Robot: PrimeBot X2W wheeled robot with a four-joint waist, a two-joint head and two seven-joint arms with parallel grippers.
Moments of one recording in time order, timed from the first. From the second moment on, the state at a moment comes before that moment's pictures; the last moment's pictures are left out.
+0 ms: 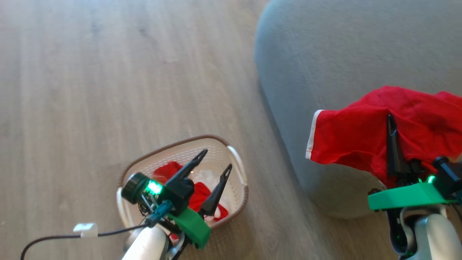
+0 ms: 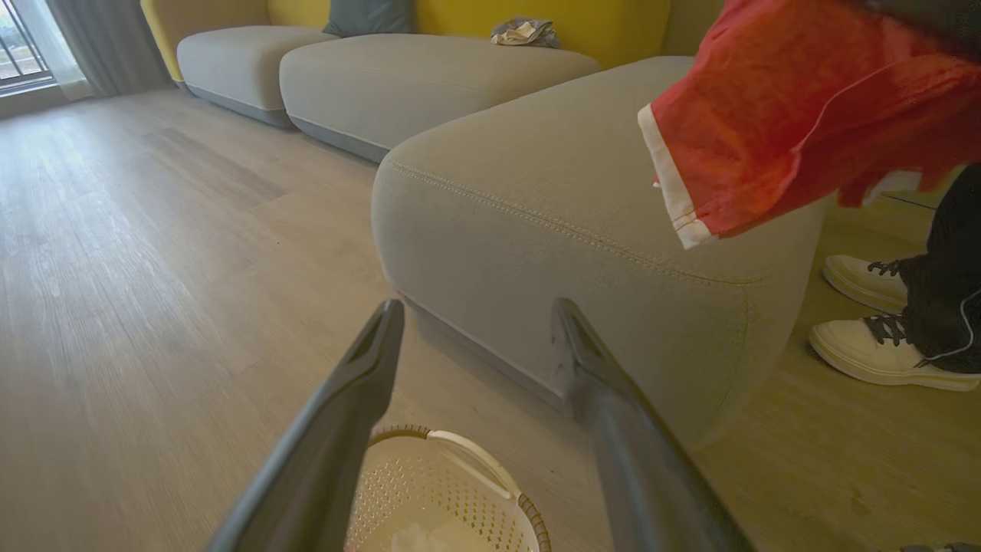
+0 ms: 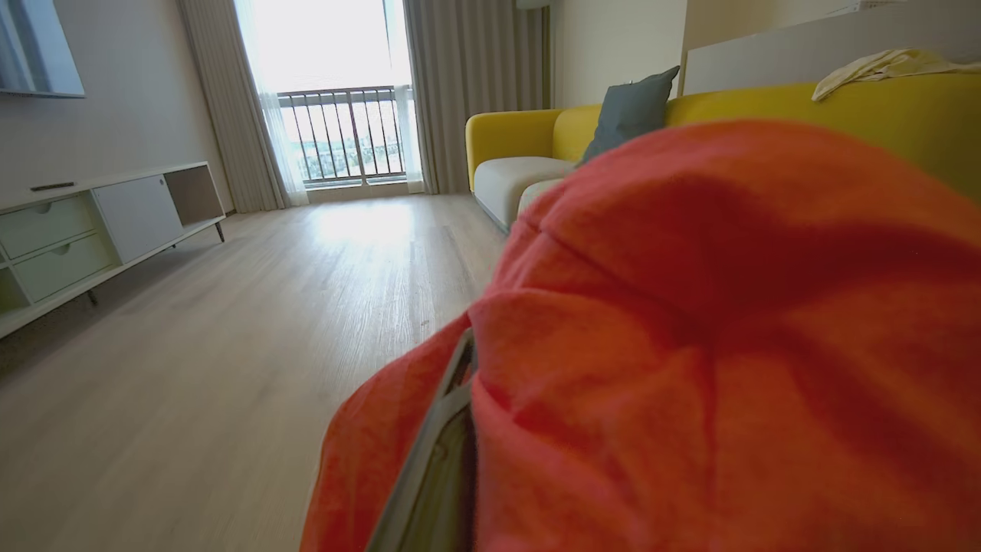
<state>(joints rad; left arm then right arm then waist) -0.16 0.07 -0.42 0.24 -0.04 -0.13 -0.26 -0.05 -0.06 -0.07 0.02 0.18 0.13 -0.25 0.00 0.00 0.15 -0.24</state>
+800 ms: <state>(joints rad) -0.25 0.11 -0.58 0.22 -0.04 -0.13 -0.26 -0.01 -0.04 -0.20 -0.04 0.24 0.13 -0.25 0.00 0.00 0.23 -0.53</state>
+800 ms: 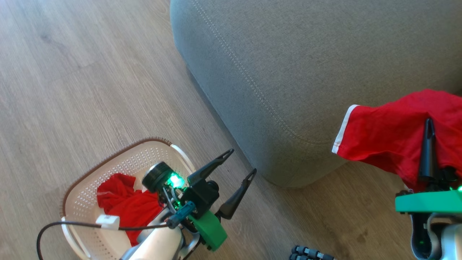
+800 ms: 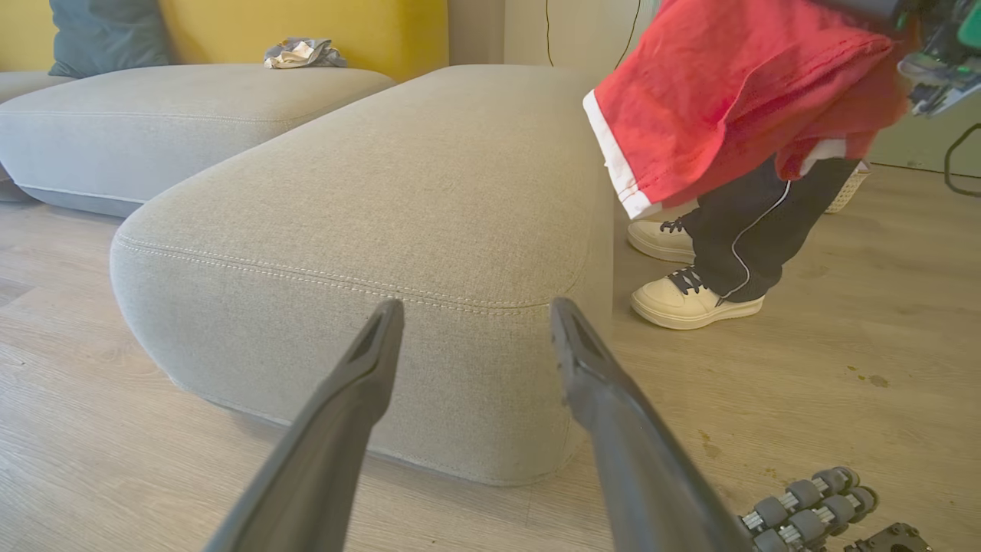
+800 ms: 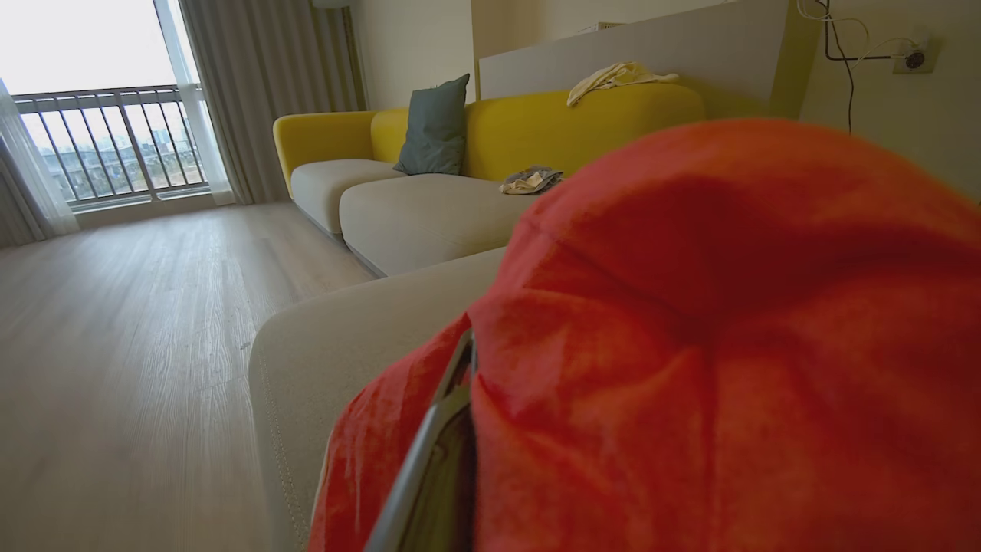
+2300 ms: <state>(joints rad) -0.43 0.37 -0.65 0.11 -0.03 -0.13 -0.26 -1.04 -0.36 -0.39 0.70 0.34 0.13 -0.26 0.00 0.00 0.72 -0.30</state>
